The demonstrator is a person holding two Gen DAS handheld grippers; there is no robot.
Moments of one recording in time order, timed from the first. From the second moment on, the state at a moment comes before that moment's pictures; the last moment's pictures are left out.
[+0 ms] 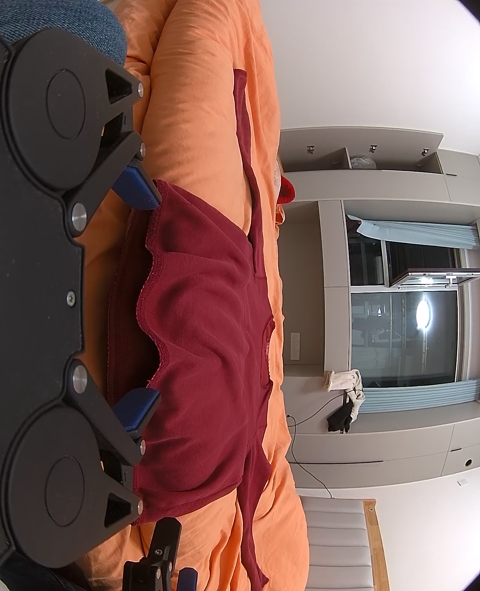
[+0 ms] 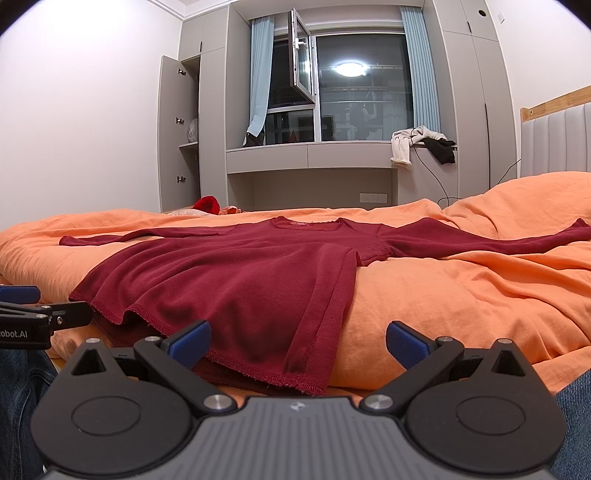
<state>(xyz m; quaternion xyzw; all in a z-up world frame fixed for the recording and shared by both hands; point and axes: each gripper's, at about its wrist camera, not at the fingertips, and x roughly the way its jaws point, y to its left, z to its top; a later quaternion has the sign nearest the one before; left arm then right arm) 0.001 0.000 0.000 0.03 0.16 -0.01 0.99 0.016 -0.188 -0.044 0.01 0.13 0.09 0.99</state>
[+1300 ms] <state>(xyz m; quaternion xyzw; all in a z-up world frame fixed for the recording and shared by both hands) 0.066 0.001 0.029 0.02 0.22 -0.04 0.97 0.074 -0.211 -0.004 0.00 0.24 0.04 0.97</state>
